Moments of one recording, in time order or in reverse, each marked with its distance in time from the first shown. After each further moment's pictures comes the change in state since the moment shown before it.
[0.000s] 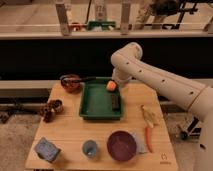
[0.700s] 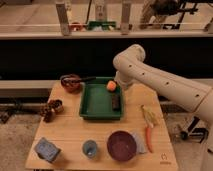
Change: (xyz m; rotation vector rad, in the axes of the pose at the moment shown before) arm 0.008 0.023 -0.005 -0.032 0.024 -0.002
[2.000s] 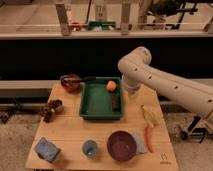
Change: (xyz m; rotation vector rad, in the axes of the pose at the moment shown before) arm 0.033 0.051 -0.012 -0.057 0.045 0.050
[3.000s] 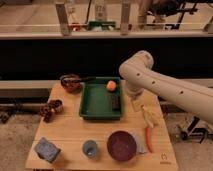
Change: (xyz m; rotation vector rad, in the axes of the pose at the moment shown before) arm -0.014 0.024 -0.005 -0.036 0.013 -0.008
